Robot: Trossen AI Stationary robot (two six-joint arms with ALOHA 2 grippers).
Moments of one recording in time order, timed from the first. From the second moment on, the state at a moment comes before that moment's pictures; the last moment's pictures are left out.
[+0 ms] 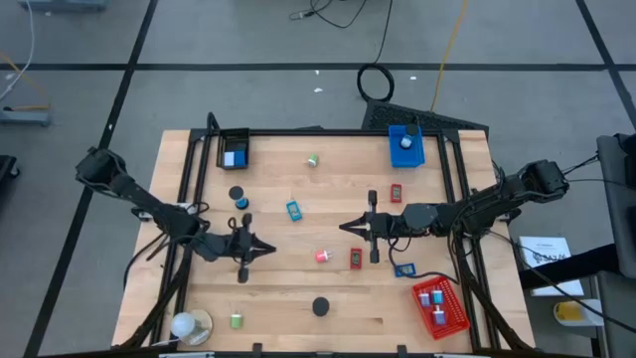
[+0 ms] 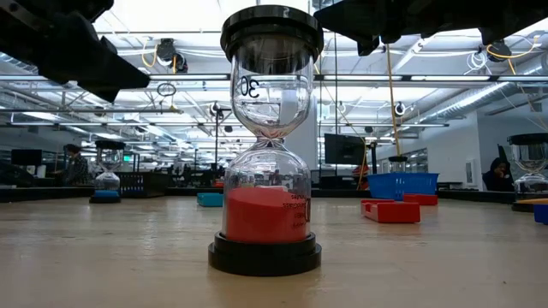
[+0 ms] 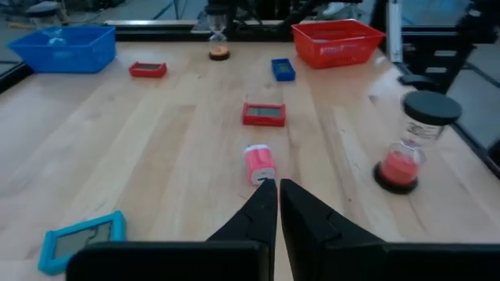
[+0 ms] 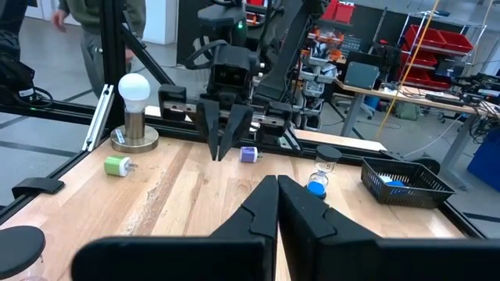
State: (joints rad) left arm -0.56 1.12 0.34 0.40 -0.51 -0.23; right arm 0.24 1.33 0.58 0.72 0.23 -0.14
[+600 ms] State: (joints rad) left arm -0.56 1.12 0.35 0.48 -0.58 -0.18; right arm 0.30 1.21 0.84 -0.22 0.65 0.32
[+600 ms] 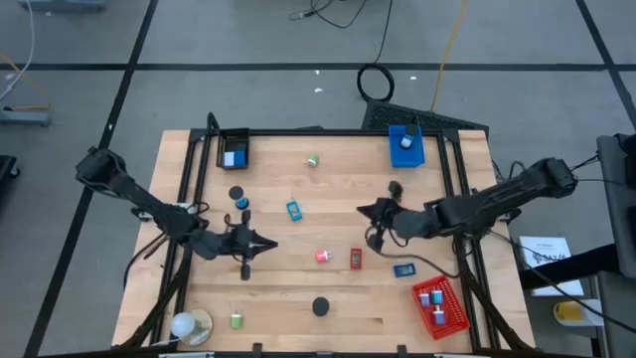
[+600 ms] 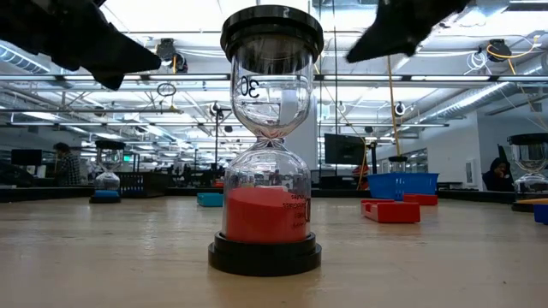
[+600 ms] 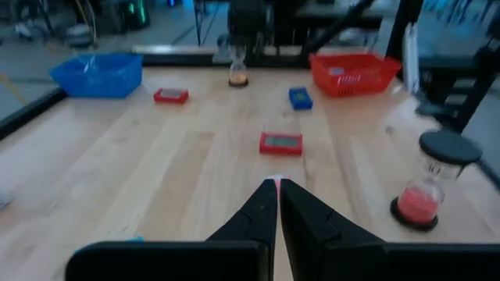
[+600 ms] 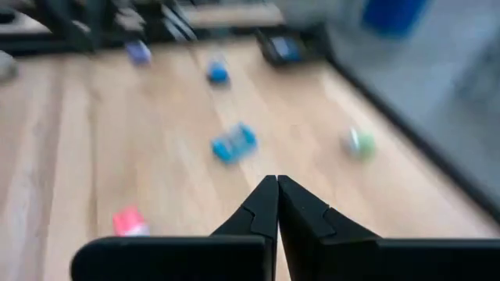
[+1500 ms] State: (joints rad) left arm -0.56 1.47 0.21 1.02 -0.55 -0.11; right arm 0.32 1.20 0.98 -1.51 0.29 1.24
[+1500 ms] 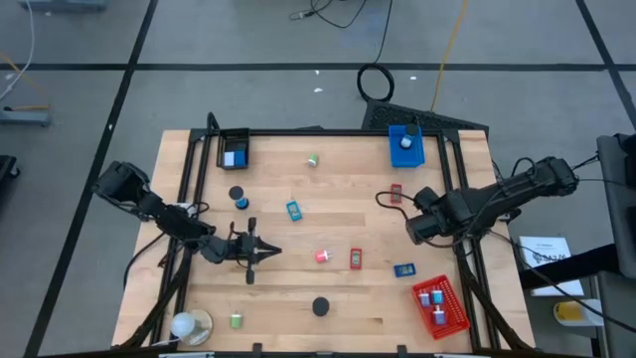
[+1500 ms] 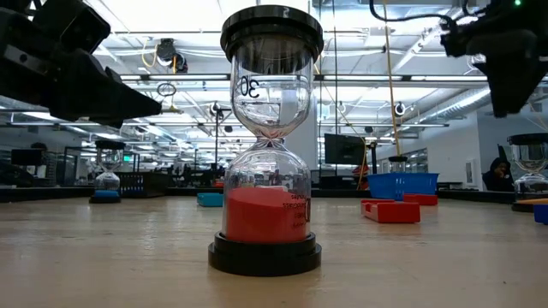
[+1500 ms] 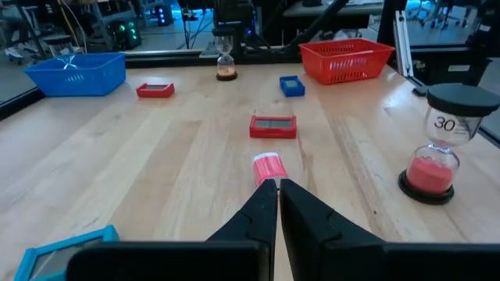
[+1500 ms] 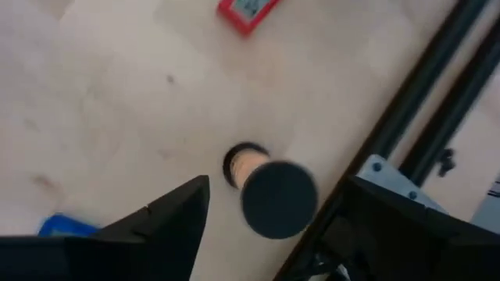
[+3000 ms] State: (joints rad) left arm -0.51 1.47 0.21 1.02 -0.55 -0.11; right arm 0.12 1.22 0.83 -0.94 0.21 0.81
